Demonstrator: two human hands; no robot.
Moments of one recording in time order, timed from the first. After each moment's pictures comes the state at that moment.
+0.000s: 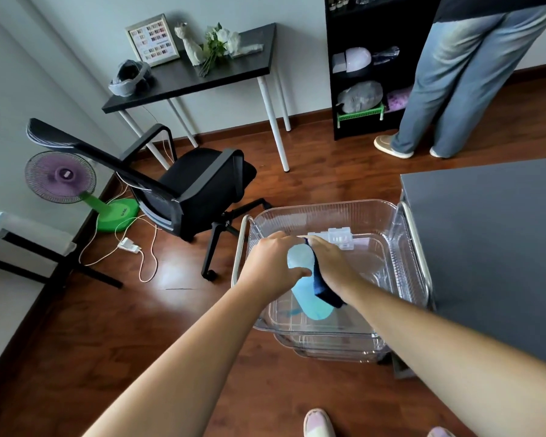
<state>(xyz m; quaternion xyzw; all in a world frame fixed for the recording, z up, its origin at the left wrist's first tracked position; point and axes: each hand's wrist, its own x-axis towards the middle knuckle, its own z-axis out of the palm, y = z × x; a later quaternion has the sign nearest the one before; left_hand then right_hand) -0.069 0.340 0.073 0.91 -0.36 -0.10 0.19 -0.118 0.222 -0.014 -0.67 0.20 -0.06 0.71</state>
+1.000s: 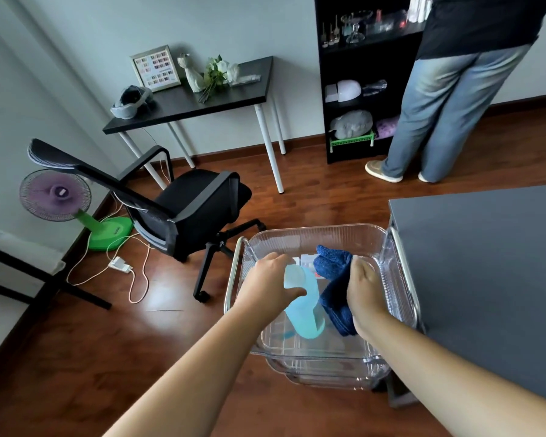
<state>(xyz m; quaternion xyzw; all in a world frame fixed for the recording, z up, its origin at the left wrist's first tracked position) -0.072 0.334 0.076 0.92 -0.33 -0.11 0.15 -0.156 0.205 0.010 -0.58 0.41 -0.23 0.67</state>
